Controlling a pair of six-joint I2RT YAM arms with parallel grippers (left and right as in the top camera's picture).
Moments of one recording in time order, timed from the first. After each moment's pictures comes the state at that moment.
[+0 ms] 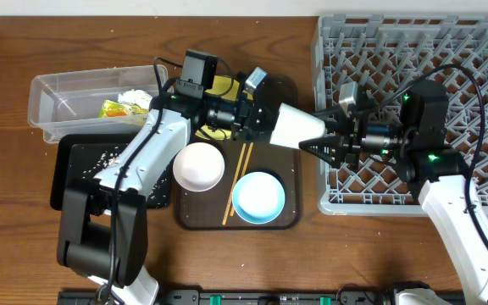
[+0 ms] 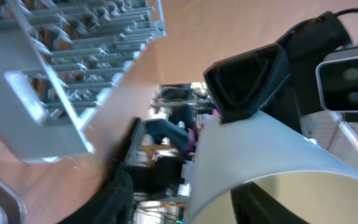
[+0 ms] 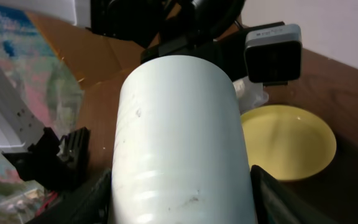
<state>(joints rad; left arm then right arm) -0.30 1.79 1.27 -0.39 1.40 -0.55 0.10 1.32 0.93 -0.20 -1.22 -0.23</state>
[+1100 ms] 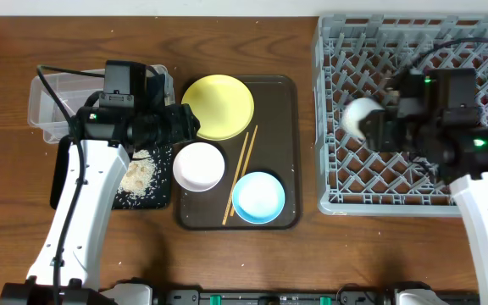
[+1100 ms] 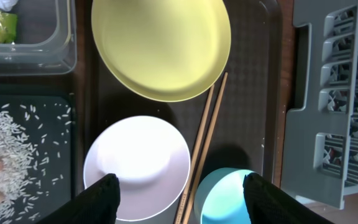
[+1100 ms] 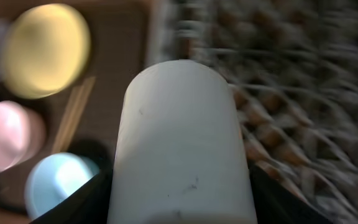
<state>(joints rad) -0.08 1.44 1.27 -0.94 0.33 -0.28 0.05 1.30 1.33 -1.02 -0.18 0.11</state>
